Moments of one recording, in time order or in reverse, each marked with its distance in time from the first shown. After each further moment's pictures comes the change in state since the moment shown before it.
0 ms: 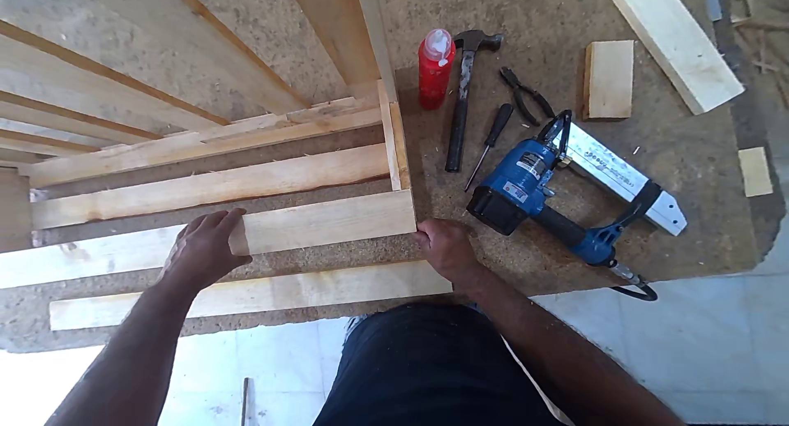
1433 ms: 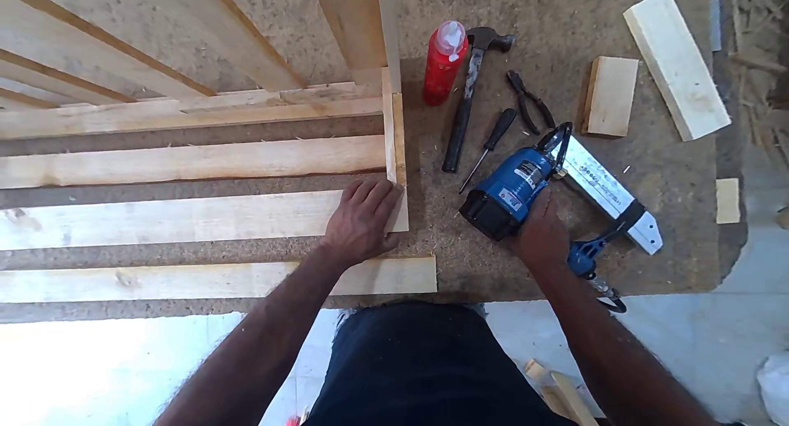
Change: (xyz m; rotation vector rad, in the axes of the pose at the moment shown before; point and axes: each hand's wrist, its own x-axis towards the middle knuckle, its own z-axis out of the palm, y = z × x) left_hand 0.032 0.274 -0.008 -0.200 0.535 0.617; right_hand -0.002 0.121 -0.118 -0.739 -0.263 0.592
